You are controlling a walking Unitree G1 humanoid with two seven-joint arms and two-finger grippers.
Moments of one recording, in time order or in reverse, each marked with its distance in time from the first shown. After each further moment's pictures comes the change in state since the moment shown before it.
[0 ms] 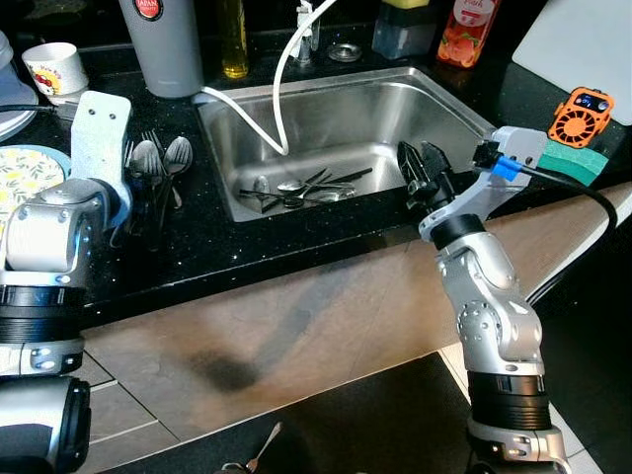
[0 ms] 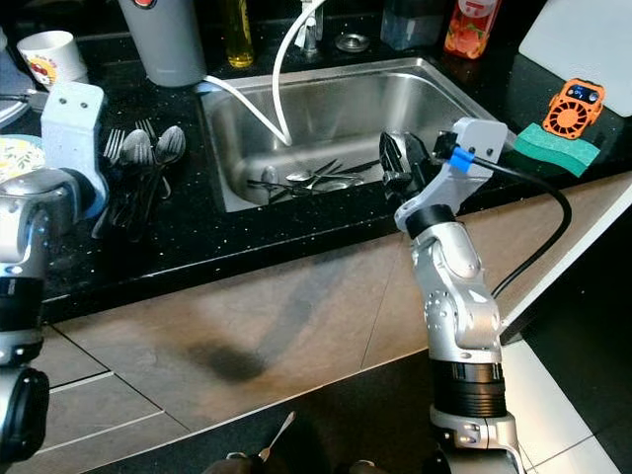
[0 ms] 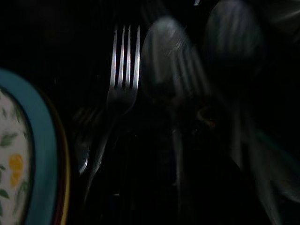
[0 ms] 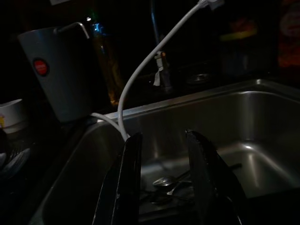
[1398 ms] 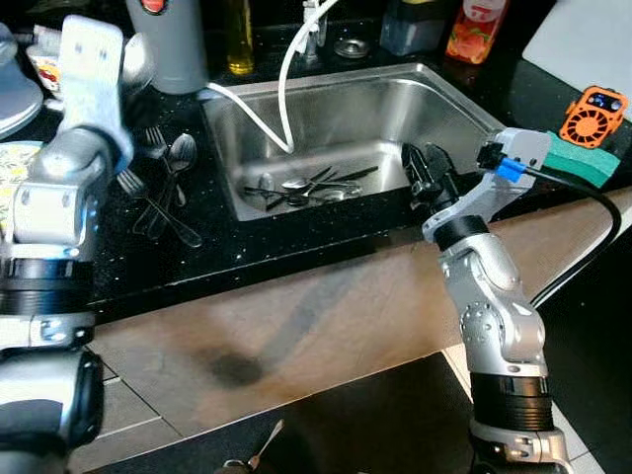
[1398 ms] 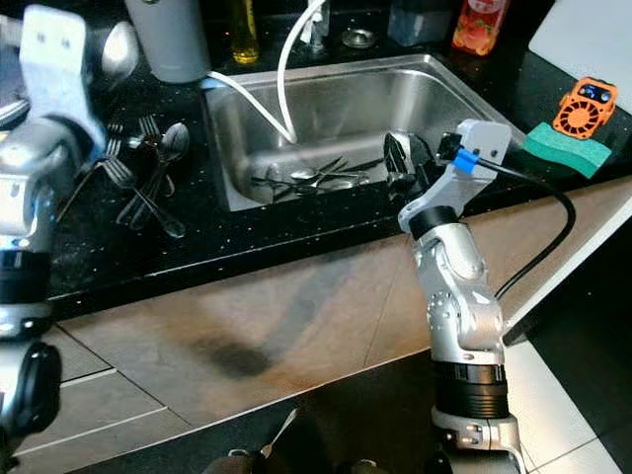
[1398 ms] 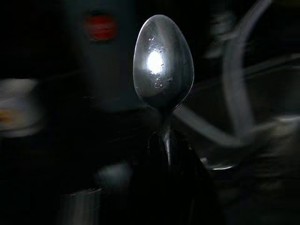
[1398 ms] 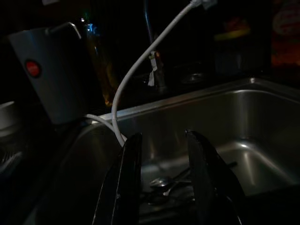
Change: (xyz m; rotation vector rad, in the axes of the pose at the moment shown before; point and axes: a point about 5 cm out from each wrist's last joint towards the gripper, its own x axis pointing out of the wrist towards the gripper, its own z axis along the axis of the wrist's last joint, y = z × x) left arm -0.003 -0.057 0.090 -0.076 -0.511 -0.190; right arm -0.001 -0.009 0.004 -0.006 -0.012 -0.039
